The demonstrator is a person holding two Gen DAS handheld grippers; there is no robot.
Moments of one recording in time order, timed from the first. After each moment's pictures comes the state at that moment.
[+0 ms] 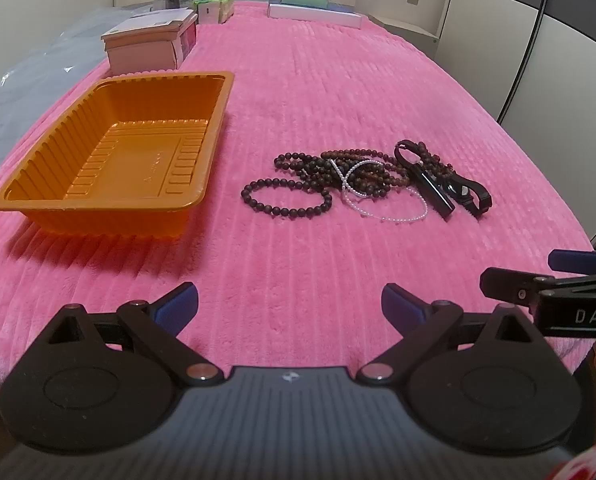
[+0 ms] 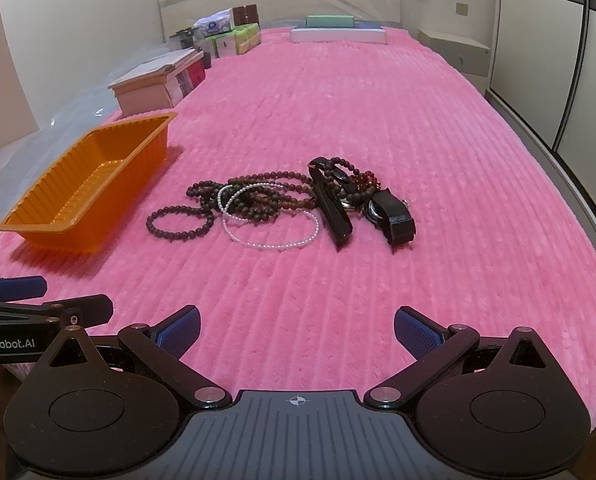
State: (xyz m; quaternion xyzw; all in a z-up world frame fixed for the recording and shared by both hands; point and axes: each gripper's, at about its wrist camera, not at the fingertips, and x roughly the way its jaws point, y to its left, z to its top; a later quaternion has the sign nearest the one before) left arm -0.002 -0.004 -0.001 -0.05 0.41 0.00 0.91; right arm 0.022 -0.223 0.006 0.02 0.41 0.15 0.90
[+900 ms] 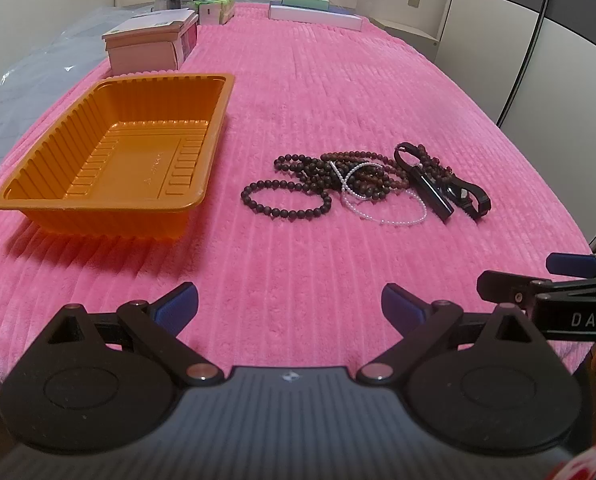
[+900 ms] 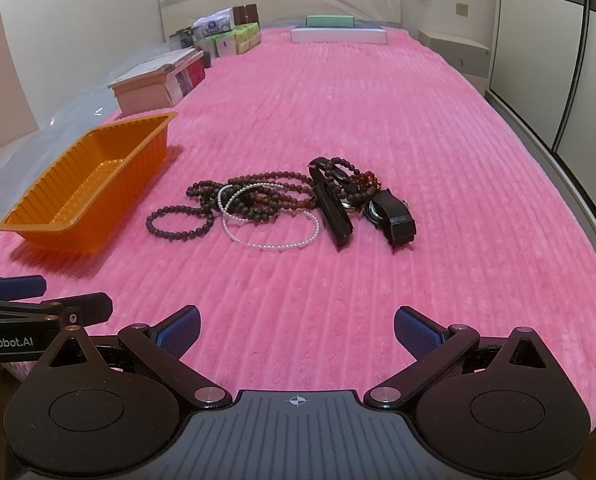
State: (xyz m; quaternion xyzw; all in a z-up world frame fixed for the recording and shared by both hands) left arm -0.001 -0.004 0.001 -0.05 0.41 0.00 0.91; right arm 0.023 -0.222 0.006 0.01 0.41 0.15 0.90
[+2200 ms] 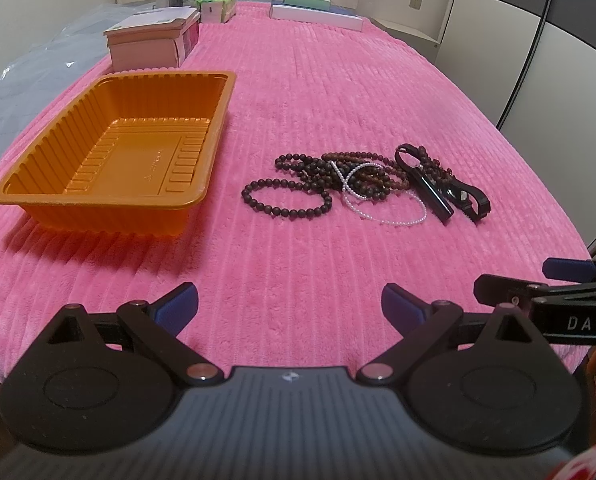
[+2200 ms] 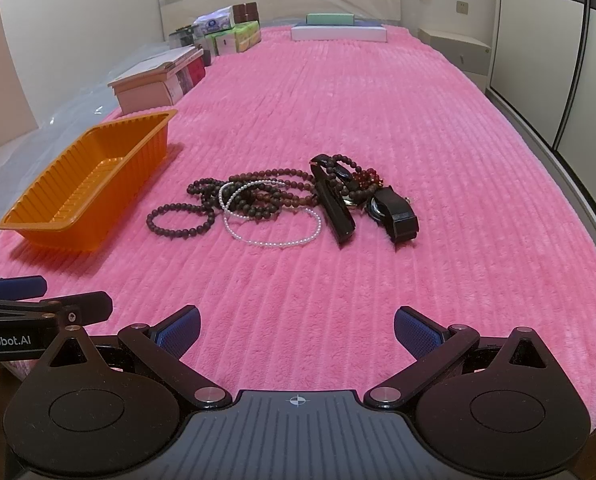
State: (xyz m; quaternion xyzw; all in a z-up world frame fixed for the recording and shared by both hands) left arm -0.003 -0.003 0.000 -0.06 0.41 0.00 0.91; right arm 0.022 -0.222 0.003 0.02 0.41 0.15 0.90
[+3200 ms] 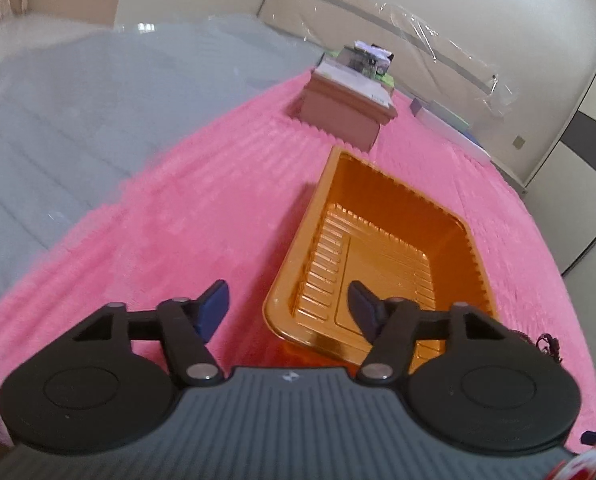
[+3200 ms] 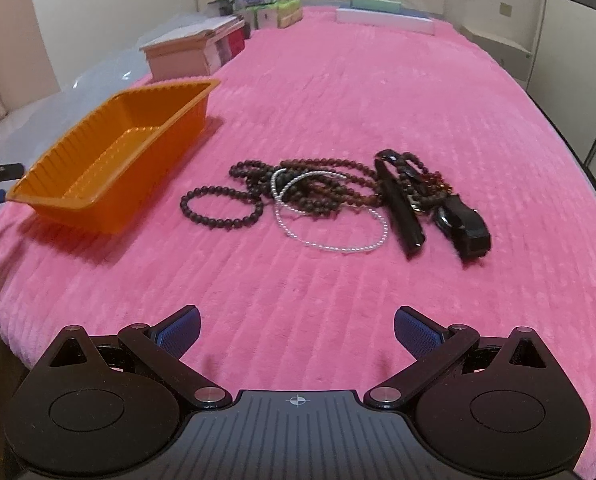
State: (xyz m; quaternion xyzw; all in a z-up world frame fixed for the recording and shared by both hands) left arm 0.020 0.258 -0.013 -0.24 0.31 0.11 0.91; right arm 0.050 -0.163 -0.012 -0.03 0.44 0.20 0.88
